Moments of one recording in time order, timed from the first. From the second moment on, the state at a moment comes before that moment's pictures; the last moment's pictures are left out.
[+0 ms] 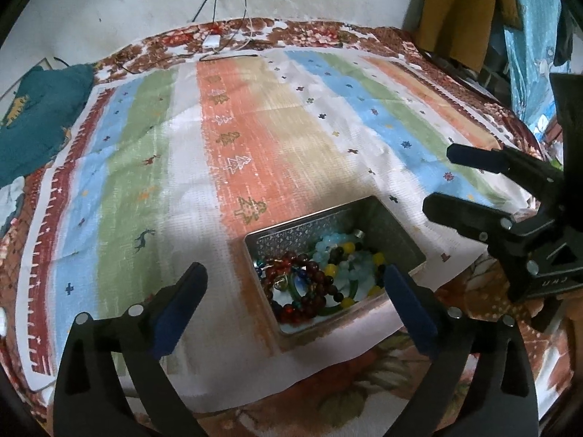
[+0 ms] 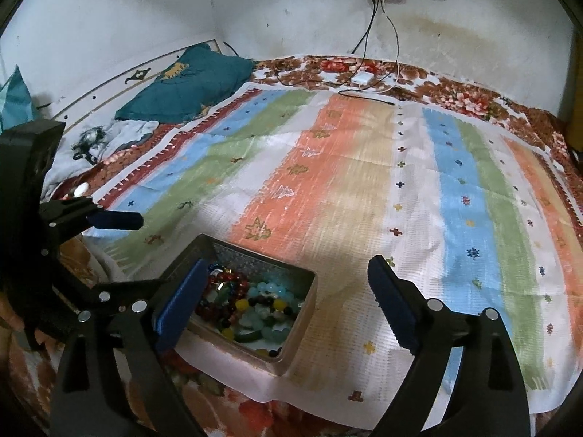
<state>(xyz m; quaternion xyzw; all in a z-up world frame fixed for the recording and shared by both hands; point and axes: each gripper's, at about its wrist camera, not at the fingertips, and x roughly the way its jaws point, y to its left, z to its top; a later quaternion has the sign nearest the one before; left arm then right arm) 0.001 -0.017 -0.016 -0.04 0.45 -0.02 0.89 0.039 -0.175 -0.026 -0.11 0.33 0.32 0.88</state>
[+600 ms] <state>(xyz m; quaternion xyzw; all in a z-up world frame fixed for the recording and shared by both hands) -0.022 -0.033 -0.011 -0.01 0.42 0.00 0.91 0.023 -0.192 -0.023 -0.09 0.33 0.32 0.88</state>
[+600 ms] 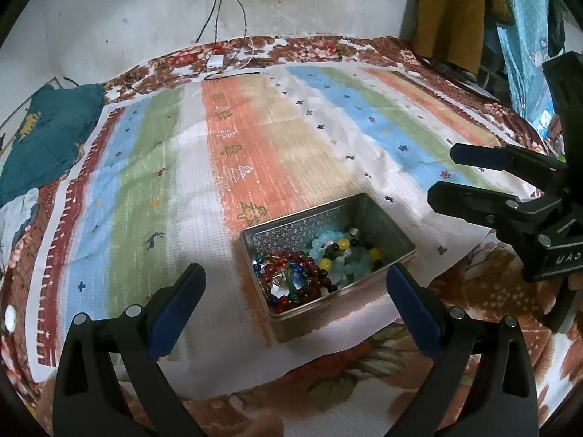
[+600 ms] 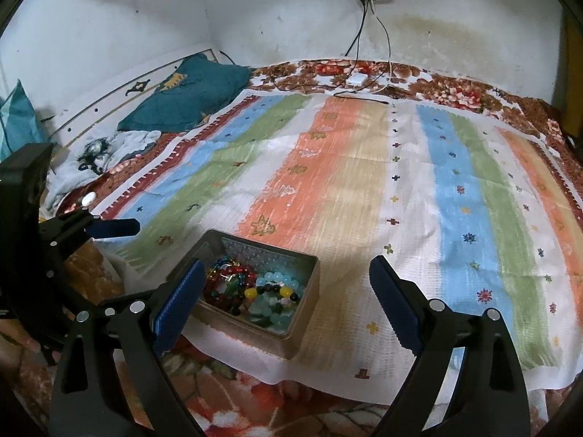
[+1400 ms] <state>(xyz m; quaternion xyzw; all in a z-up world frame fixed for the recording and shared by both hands) -0.023 -0.028 -0.011 -0.04 0.42 -0.01 0.90 0.023 -0.187 -0.029 -0.10 0.34 0.32 0.88</state>
